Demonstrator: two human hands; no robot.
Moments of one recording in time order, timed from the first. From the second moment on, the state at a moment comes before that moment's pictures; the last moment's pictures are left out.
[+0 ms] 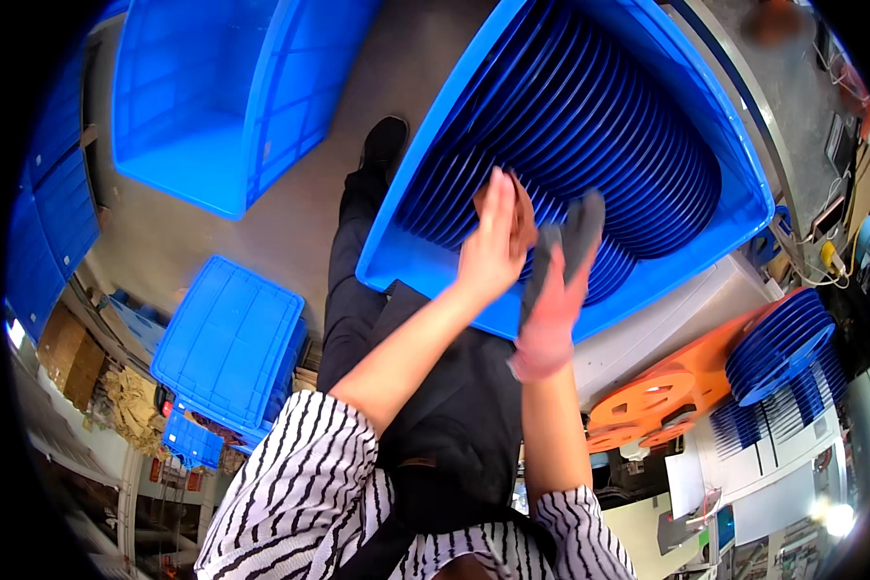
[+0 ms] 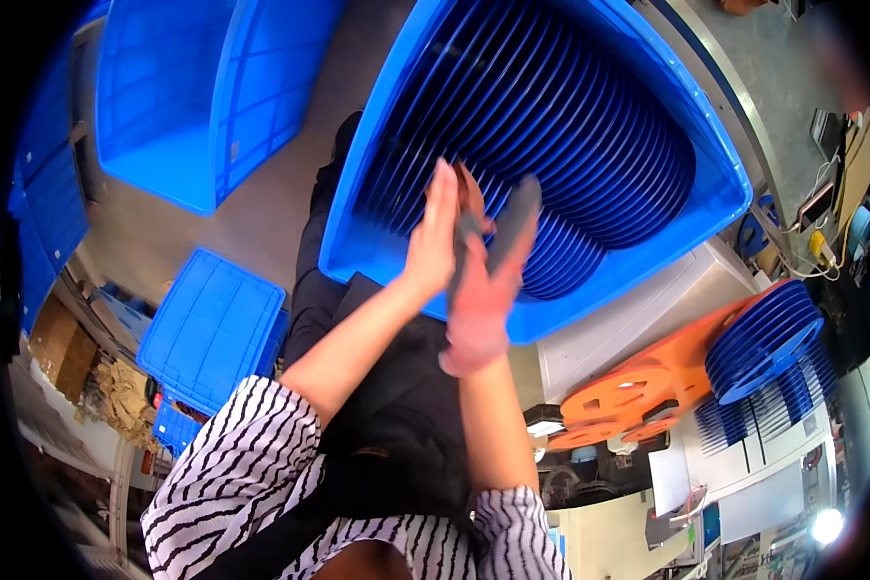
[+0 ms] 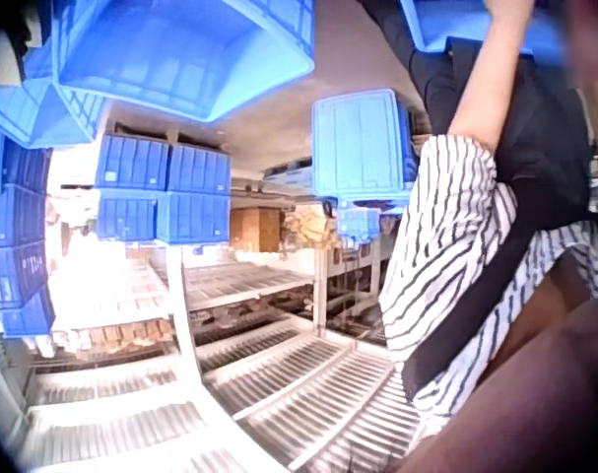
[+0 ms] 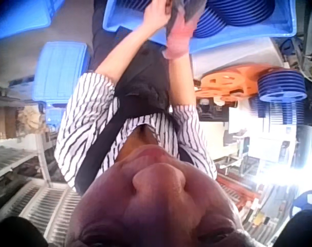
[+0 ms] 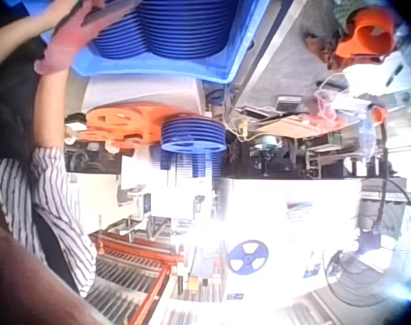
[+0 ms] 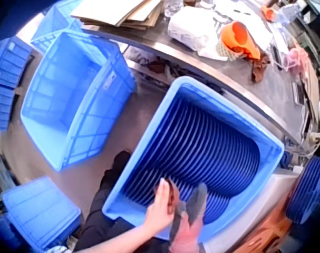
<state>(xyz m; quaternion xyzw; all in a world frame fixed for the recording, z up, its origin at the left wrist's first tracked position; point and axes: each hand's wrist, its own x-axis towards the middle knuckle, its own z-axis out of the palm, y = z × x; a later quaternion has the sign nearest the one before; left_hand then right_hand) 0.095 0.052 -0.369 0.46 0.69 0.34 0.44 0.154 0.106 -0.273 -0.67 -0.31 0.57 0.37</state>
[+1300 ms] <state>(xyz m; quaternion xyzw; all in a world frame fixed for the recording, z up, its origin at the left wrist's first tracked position) -0.072 -0.063 -0.306 0.74 0.47 -0.24 0.41 0.416 0.111 -0.335 -0.77 -0.60 -0.01 -0.21</state>
